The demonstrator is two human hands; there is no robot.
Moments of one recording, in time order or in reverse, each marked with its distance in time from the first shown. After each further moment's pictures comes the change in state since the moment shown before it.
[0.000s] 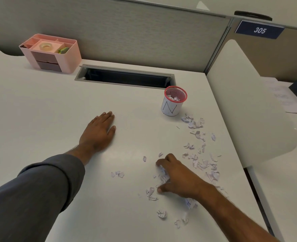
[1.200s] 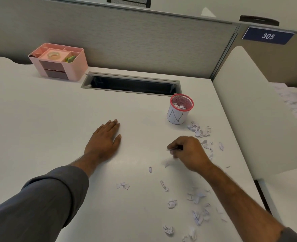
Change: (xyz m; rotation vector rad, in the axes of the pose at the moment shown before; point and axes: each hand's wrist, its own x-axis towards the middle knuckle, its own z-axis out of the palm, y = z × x) left_hand -0.001 -0.002 0.003 -0.006 0.002 -0.007; right_hand 0.052 0.000 -0.065 0.435 0.401 0.122
